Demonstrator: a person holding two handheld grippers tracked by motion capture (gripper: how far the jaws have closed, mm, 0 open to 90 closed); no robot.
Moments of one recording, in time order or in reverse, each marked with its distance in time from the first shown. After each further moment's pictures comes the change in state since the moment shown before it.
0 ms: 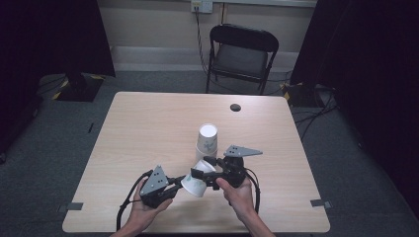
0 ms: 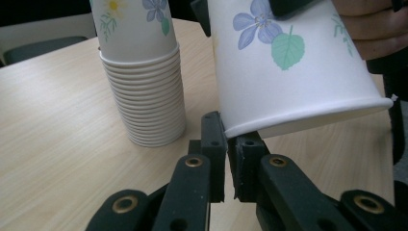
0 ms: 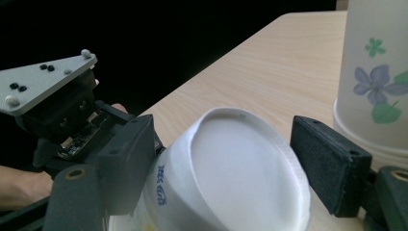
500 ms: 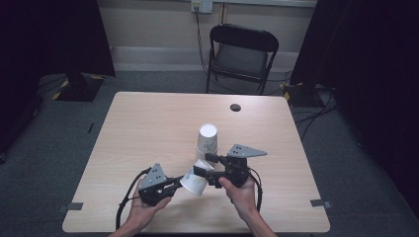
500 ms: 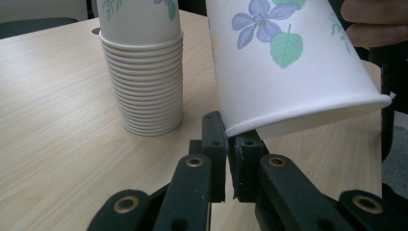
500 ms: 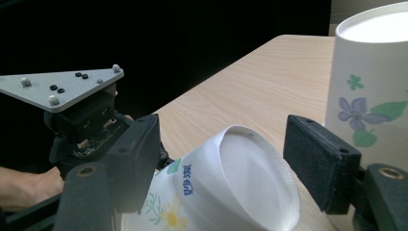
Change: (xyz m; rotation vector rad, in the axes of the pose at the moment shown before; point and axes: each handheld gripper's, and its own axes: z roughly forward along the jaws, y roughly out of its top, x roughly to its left) left arm 0.008 -0.003 0.001 0.023 -0.029 -0.072; right arm 0.003 0.006 -0.009 -0.053 -0.011 -0.060
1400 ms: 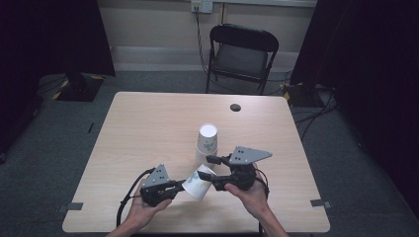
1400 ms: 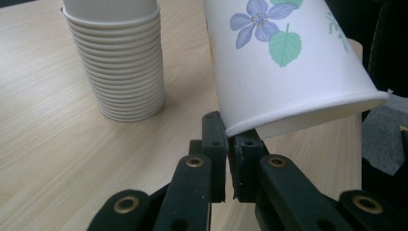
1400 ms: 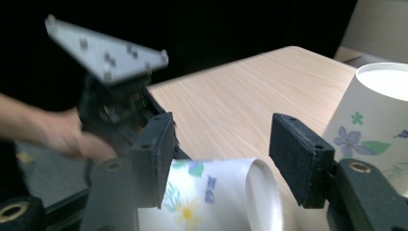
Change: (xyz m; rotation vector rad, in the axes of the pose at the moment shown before) left arm 0.001 0.001 0.004 0.095 -0.073 0.021; right arm 0.017 0.015 -0.022 0.081 0.020 -0.291
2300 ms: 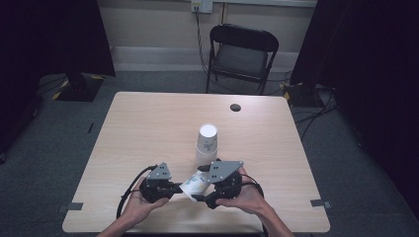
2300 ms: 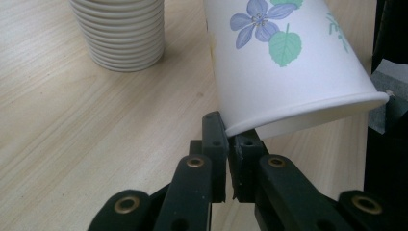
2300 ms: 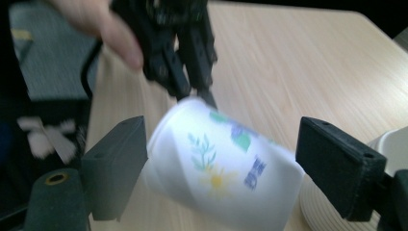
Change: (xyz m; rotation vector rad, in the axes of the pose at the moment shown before) left arm 0.016 -0.003 0.005 0.186 -0.049 -0.058; right arm 0.009 -0.018 0.035 0.250 0.122 -0.322
